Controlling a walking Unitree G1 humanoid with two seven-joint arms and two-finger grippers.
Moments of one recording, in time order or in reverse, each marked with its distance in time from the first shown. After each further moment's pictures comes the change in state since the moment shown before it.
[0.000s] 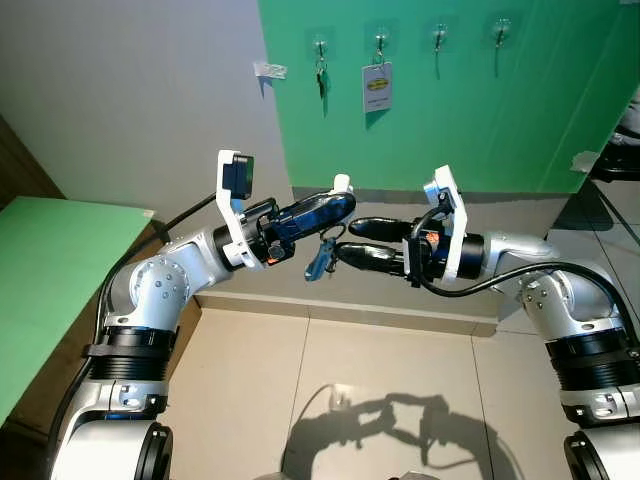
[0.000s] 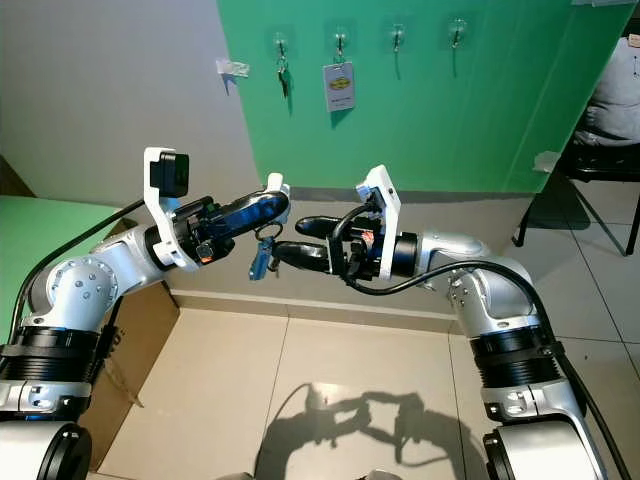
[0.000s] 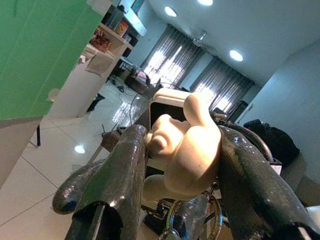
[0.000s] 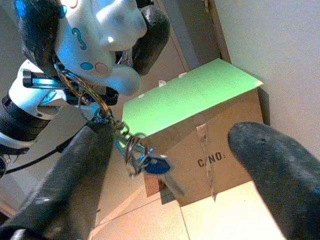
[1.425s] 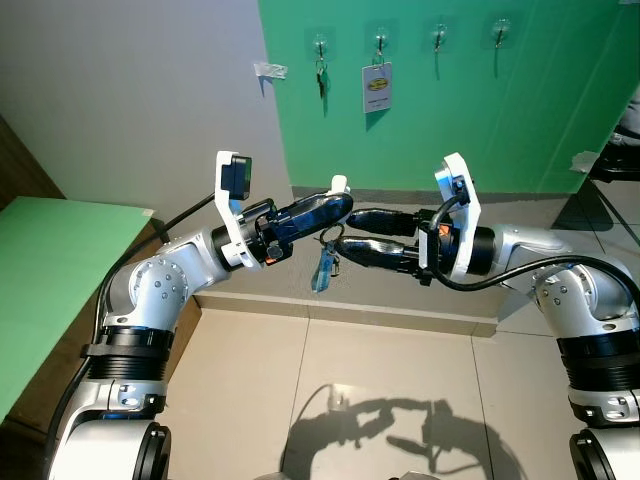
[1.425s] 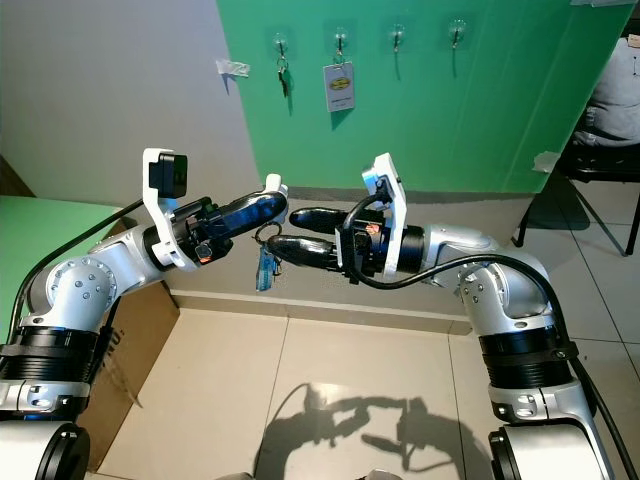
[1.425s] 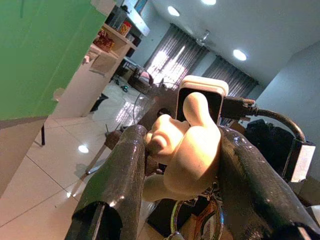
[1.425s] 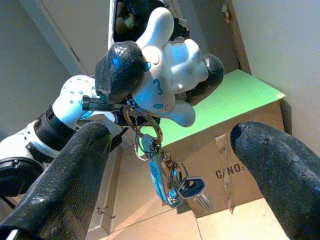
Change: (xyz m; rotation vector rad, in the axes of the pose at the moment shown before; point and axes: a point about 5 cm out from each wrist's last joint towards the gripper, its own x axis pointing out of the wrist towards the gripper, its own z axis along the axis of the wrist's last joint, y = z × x) left arm -0.003 0.002 0.000 0.008 0.002 0.014; right arm -0.004 0.015 0.015 0.014 -0.040 0.075
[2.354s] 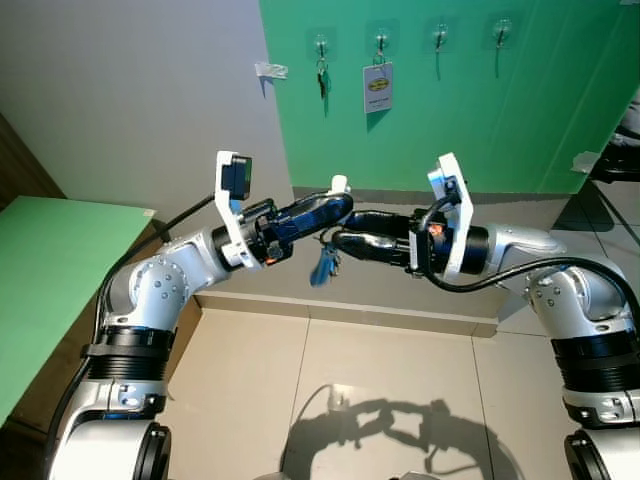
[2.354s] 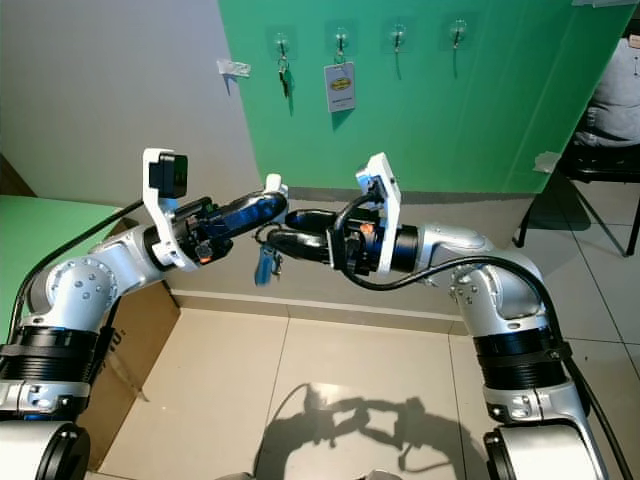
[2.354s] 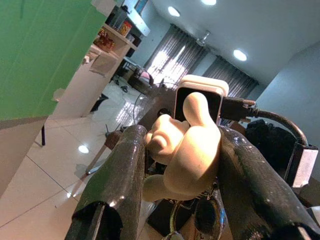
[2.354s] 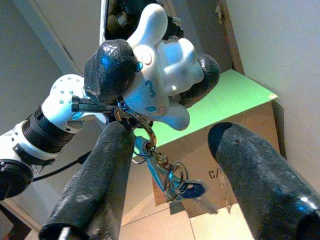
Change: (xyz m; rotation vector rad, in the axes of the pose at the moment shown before) left arm 0.000 0.000 0.000 0.000 0.000 0.000; right arm 0.005 0.000 -0.001 -0.018 0.004 -0.026
